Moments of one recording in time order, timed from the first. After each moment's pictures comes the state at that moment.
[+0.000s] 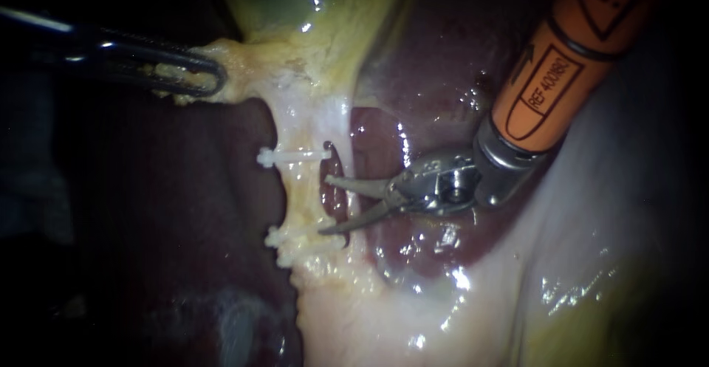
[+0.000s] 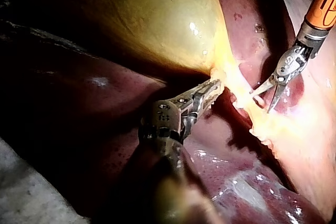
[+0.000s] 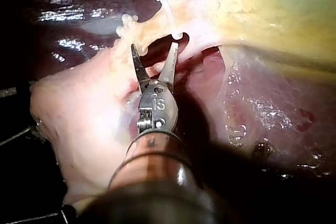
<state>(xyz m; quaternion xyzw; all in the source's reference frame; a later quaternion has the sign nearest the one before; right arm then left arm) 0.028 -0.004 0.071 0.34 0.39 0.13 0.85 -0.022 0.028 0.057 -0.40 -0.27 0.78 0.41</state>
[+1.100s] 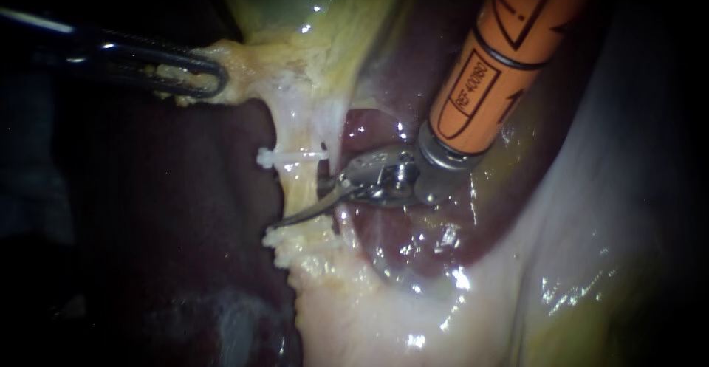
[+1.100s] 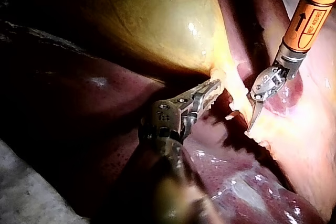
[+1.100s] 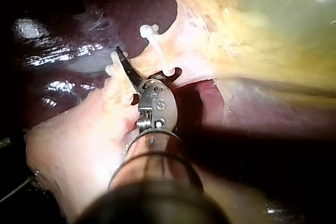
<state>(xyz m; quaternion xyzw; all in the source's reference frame) 0.036 -0.004 0.074 0.39 0.43 0.17 0.80 -0.022 0.028 0.057 -0.40 -0.27 0.78 0.41</state>
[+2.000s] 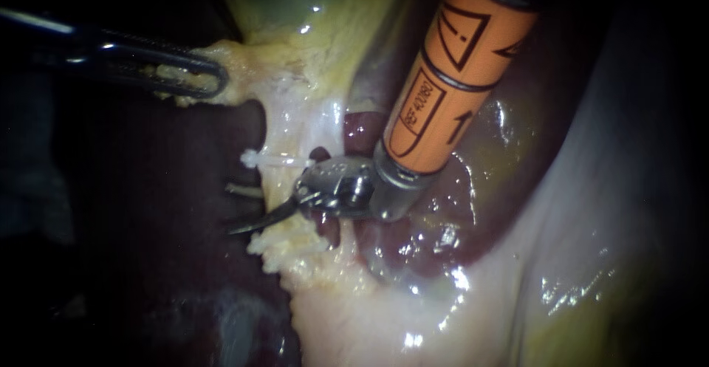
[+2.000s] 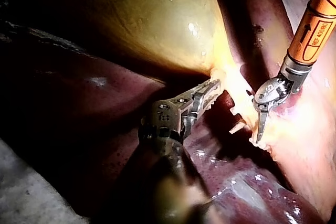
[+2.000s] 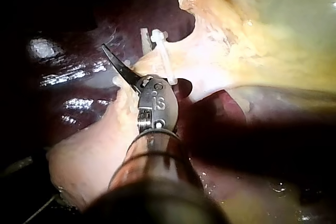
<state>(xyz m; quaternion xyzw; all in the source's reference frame) 0.040 -0.005 0.070 0.45 0.51 0.14 0.72 -0.022 0.028 0.057 -0.40 -0.27 0.78 0.41</state>
